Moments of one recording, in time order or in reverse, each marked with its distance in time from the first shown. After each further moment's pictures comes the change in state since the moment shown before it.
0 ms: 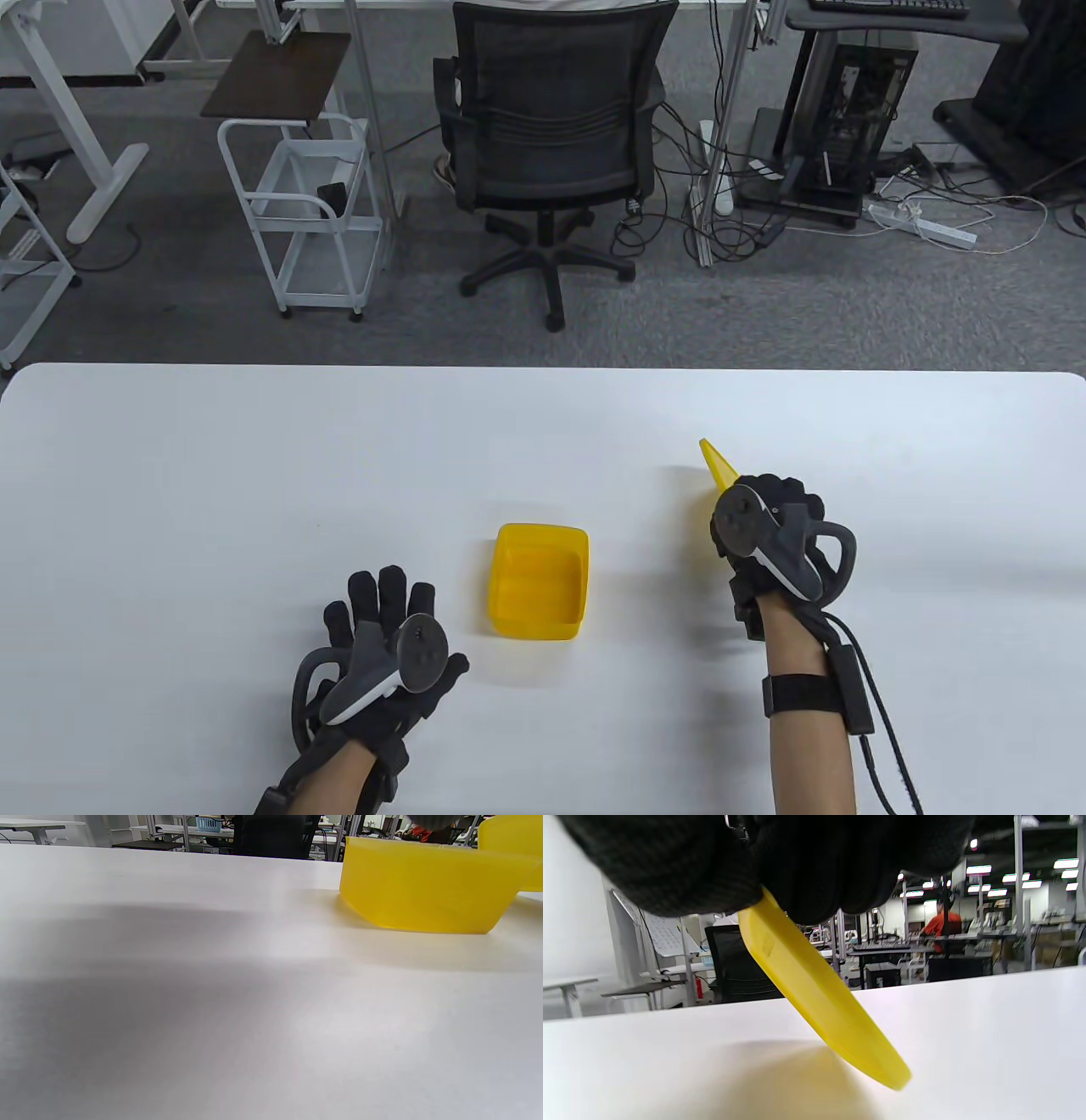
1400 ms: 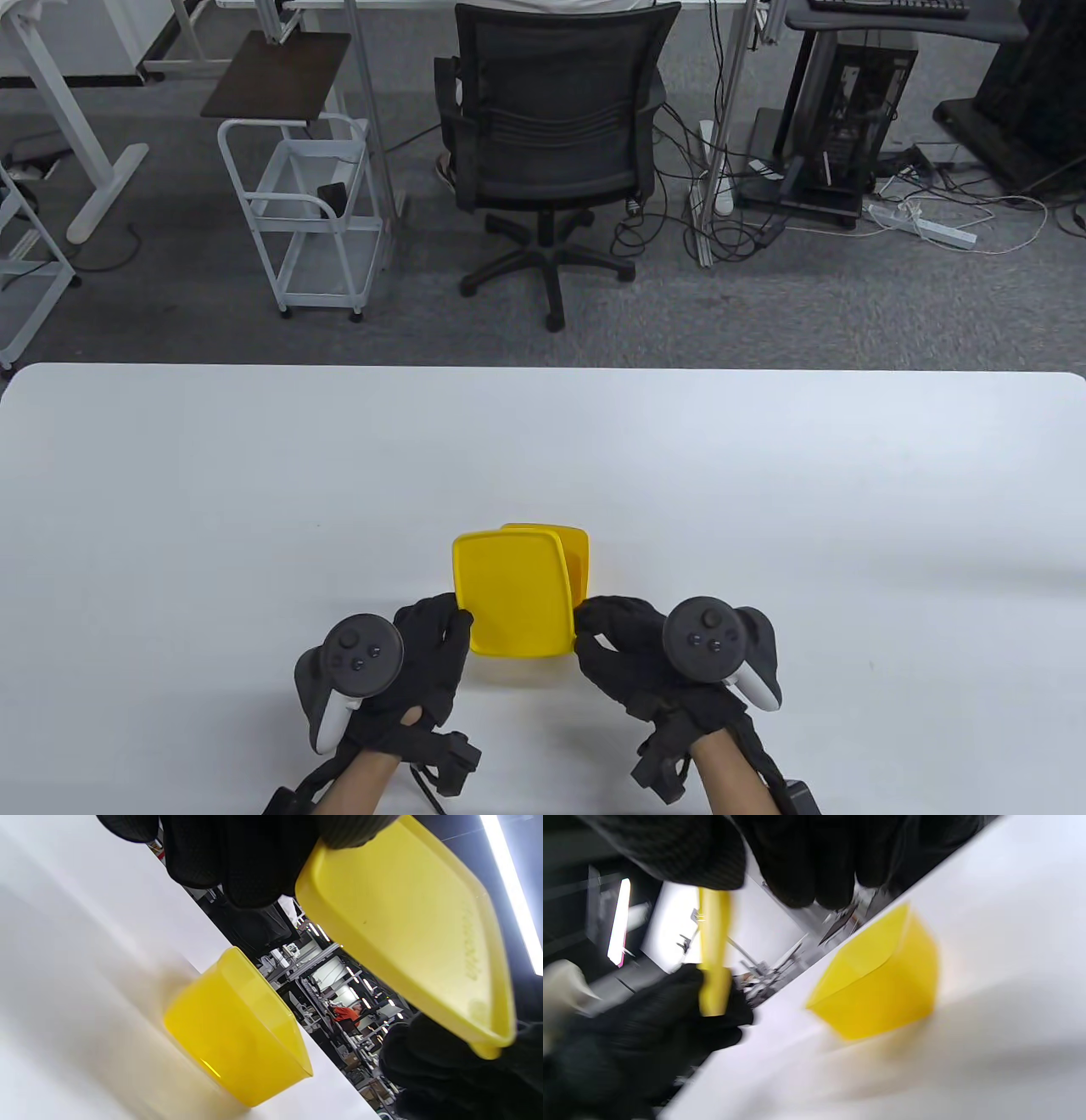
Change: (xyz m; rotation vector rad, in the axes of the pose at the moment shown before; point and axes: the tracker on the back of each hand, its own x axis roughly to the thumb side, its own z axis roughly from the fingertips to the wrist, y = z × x) left_hand 0.004 0.008 0.012 0.321 -0.108 0.790; right_hand 0.083 0.000 0.119 0.273 -0.414 -0.563
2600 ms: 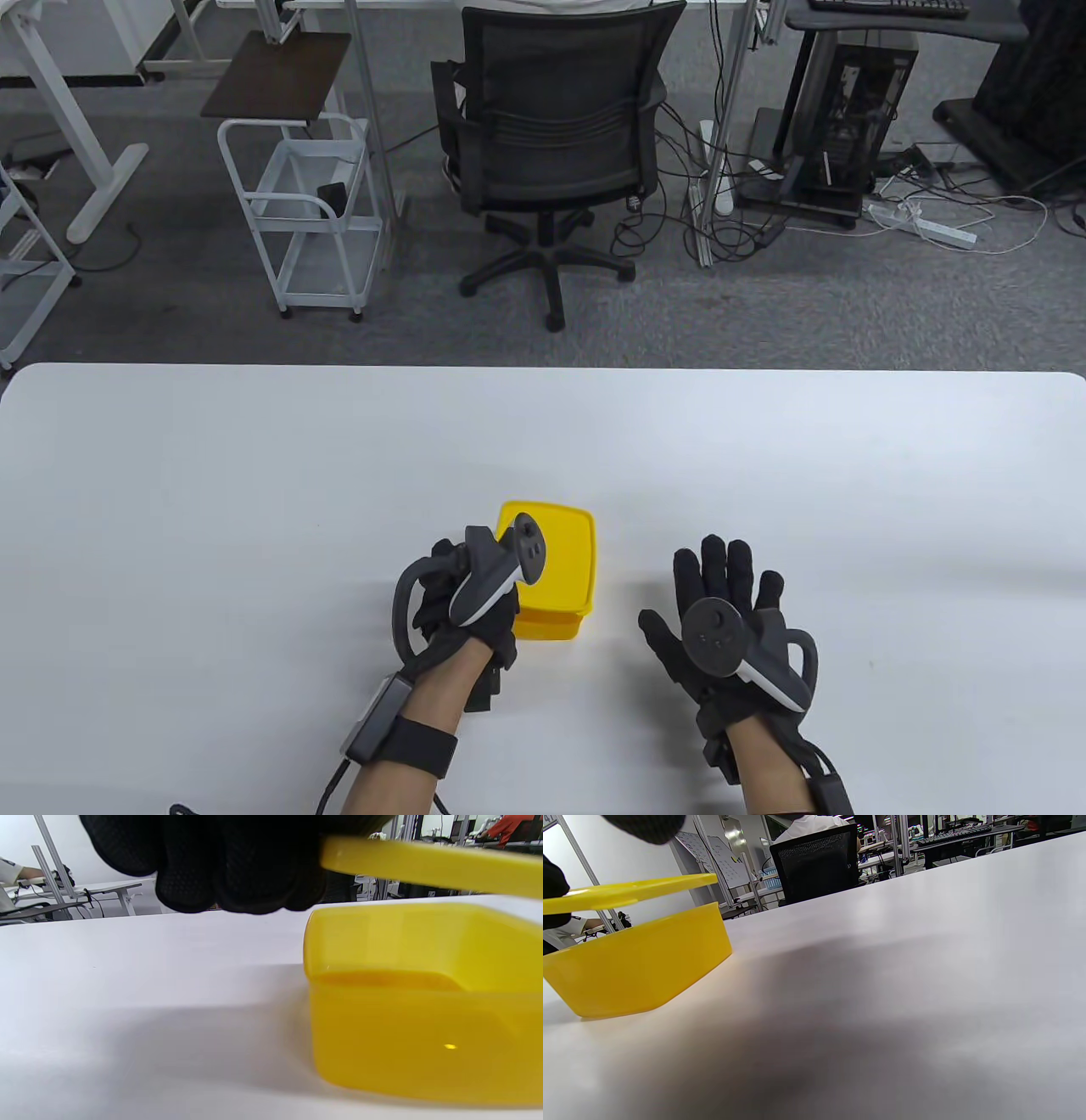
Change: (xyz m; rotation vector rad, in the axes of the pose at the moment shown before) left_hand 0.077 -0.052 -0.093 -0.144 0.304 -0.967; right_hand -0.061 -0.002 0.007 0.056 0.302 0.403
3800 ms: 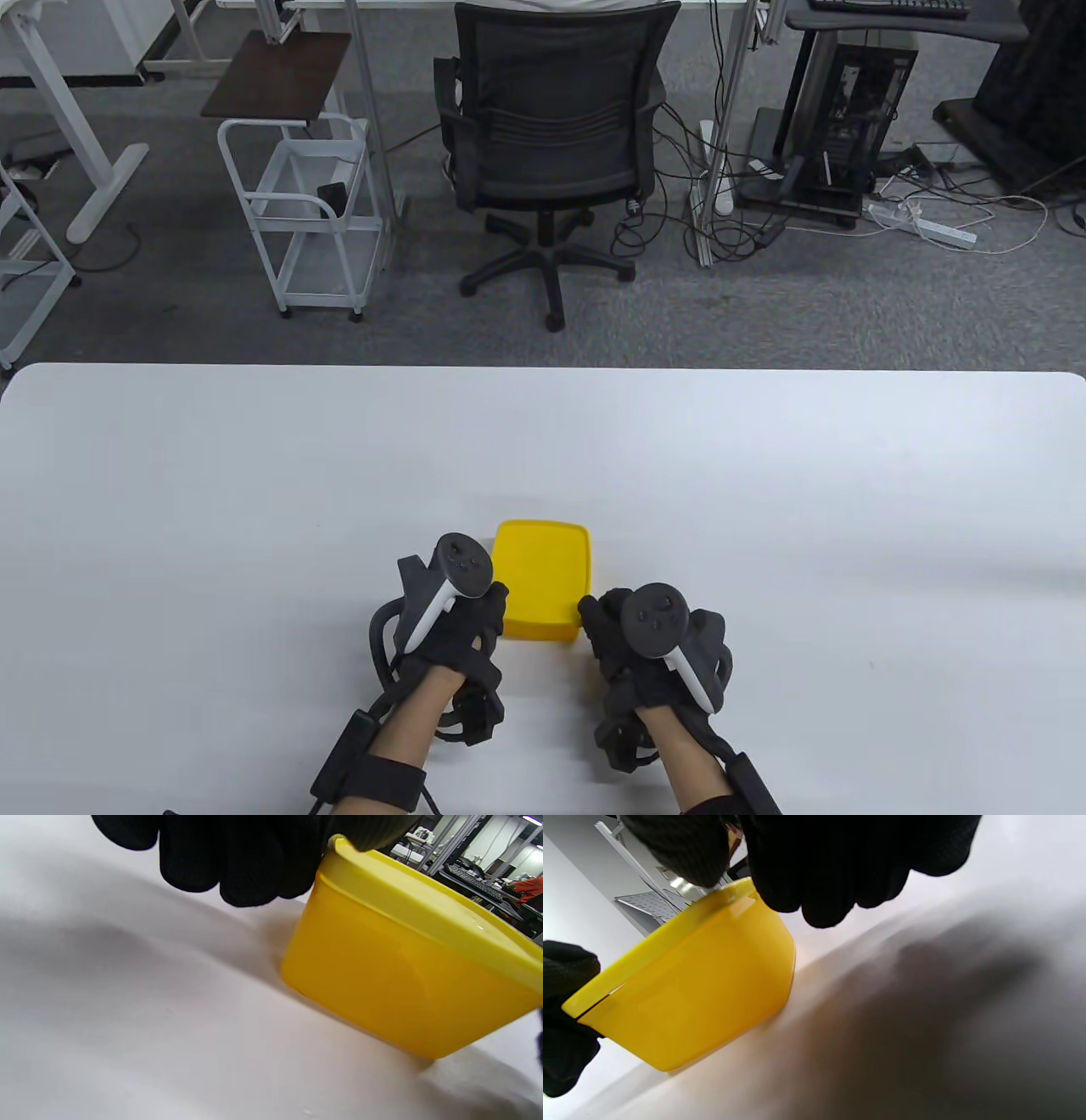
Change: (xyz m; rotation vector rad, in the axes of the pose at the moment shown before) left_hand -0.043 -0.039 0.002 -0.244 -0.001 0.491; right_hand 0.058 0.034 -0.022 -0.023 0.209 -0.358
